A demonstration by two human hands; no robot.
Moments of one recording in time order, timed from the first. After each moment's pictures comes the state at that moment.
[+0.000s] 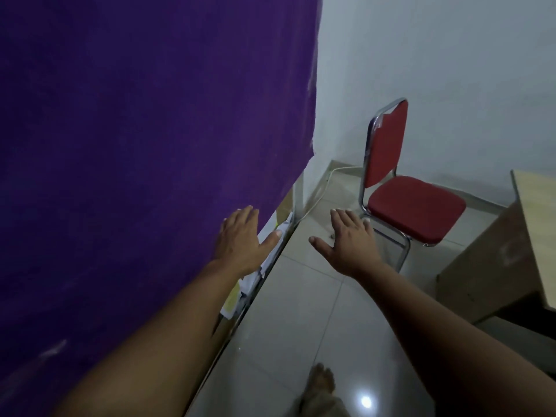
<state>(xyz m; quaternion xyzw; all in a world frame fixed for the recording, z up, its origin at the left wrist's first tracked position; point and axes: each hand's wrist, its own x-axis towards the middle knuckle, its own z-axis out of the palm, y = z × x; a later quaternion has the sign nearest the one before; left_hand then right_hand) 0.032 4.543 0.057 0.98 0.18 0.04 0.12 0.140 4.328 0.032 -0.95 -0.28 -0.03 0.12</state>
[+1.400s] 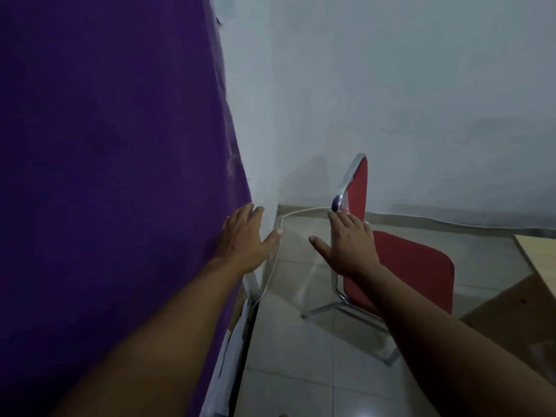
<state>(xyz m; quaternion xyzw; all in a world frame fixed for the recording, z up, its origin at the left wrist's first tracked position) 0.626 4.640 0.064 0.99 0.01 0.05 0.15 0.657 4.410 0.038 -0.98 -0.13 -0.07 0.11</state>
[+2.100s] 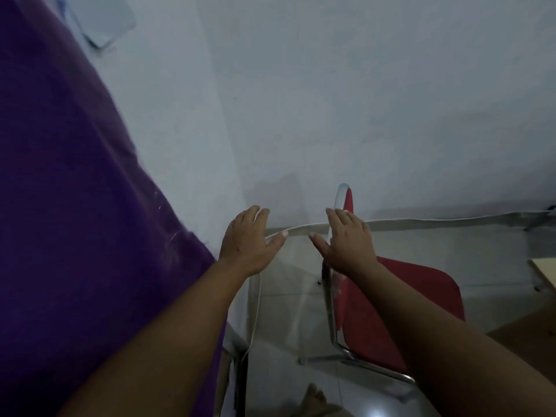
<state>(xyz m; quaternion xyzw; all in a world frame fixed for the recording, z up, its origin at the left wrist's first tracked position) 0.899 4.613 0.040 0.98 -0.11 0.05 0.15 0.892 4.392 0.014 -0.99 -0.02 -0.09 0.13</state>
